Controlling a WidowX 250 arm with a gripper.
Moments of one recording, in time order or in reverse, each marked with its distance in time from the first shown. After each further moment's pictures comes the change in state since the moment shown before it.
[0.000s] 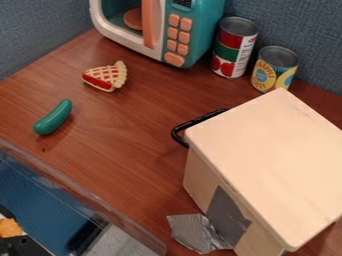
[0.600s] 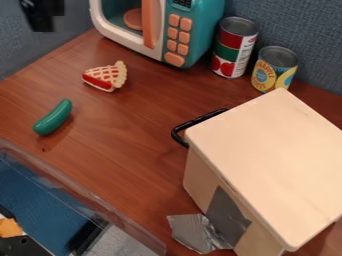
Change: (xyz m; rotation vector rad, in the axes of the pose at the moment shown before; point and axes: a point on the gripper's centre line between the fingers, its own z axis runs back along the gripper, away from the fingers) arm 0.071 -0.069 -0.045 -0.114 -0.076 -0.014
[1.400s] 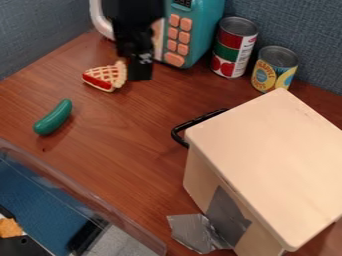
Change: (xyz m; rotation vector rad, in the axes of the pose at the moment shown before) arm 0.098 -0.043 -0.040 0.116 0.028 0.350
